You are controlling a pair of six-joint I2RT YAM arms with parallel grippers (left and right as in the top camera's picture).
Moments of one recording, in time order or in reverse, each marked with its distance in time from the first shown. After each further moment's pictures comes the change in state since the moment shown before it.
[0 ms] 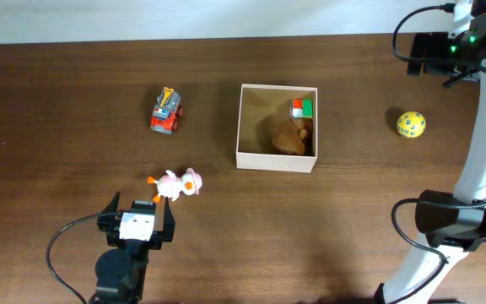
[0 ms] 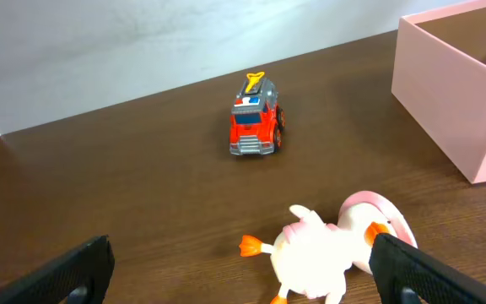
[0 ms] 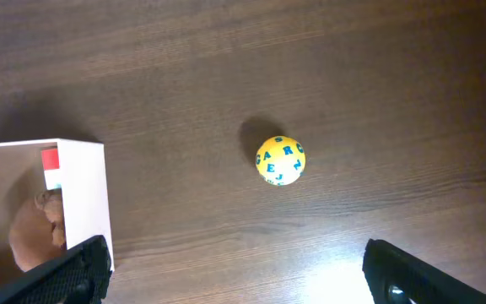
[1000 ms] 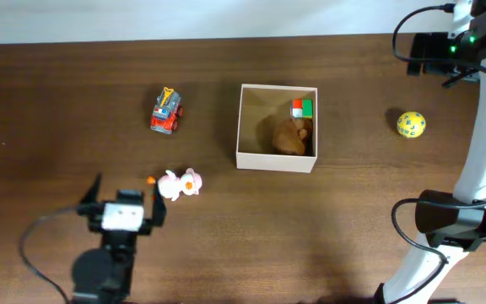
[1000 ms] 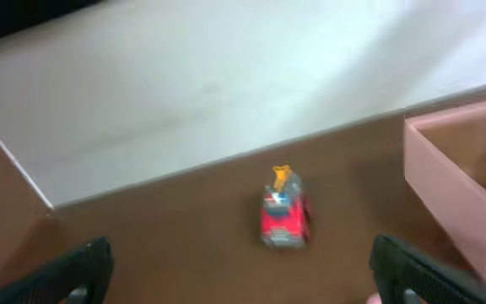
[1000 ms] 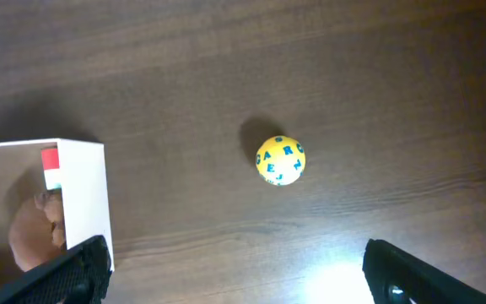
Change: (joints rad) left arm 0.000 0.156 0.291 0.027 -0.013 0.069; right arm 0.000 0.000 0.000 0.000 0.000 0.000
